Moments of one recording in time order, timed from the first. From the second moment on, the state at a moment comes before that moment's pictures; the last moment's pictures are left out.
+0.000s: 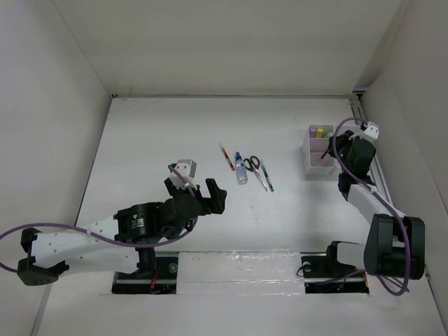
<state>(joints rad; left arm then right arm) -1.34 0.79 0.86 -0.61 -0.81 -0.85 -0.12 1.26 0.57 0.51 -0.01 0.41</state>
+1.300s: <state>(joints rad) -1.34 0.79 0.86 -0.58 -0.76 -0.82 -0.33 1.64 0.94 0.59 -0.14 0.41</state>
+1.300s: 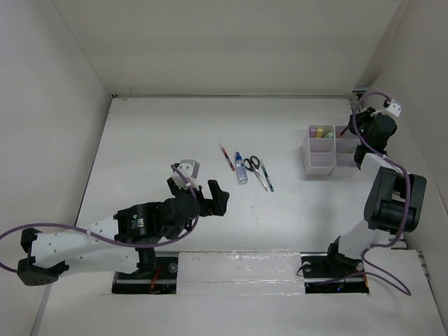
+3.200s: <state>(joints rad) -0.72 2.10 1.70 -0.85 -0.46 -1.22 0.48 0.83 0.77 0.08 0.23 0.33</state>
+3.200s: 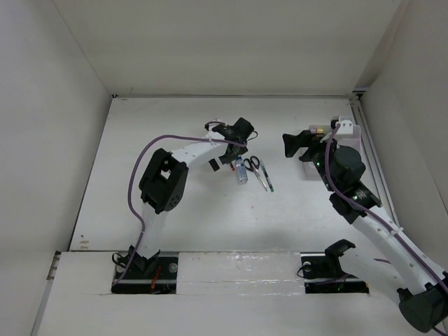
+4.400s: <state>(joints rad) -0.70 2.12 1.60 -0.88 -0.57 -1.34 0.52 0.83 0.74 0.08 0.13 0.34</state>
